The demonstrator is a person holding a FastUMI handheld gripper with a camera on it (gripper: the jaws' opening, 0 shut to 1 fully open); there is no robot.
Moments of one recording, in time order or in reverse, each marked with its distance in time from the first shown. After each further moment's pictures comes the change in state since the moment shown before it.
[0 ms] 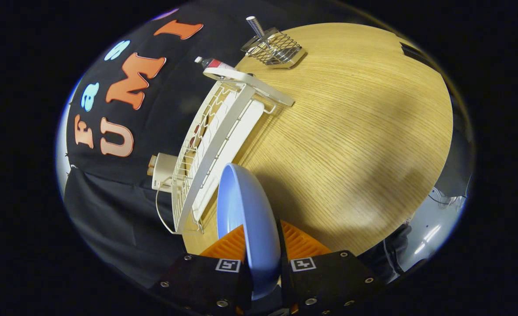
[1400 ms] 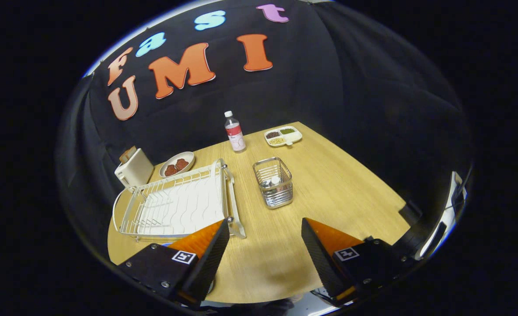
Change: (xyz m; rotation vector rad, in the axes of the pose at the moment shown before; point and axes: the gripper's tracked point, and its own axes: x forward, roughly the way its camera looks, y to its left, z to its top) arm -0.111 0.013 0.258 -0.728 -0.415 -0.261
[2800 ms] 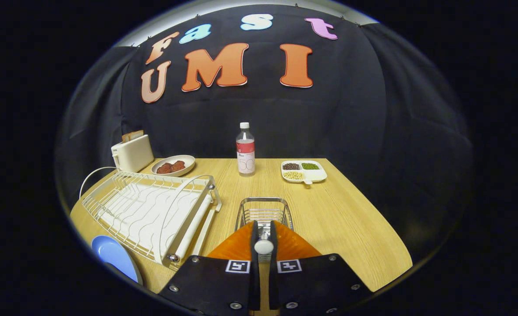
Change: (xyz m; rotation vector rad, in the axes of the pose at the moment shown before) arm 0.131 -0.015 0.035 -0.199 -0.195 0.124
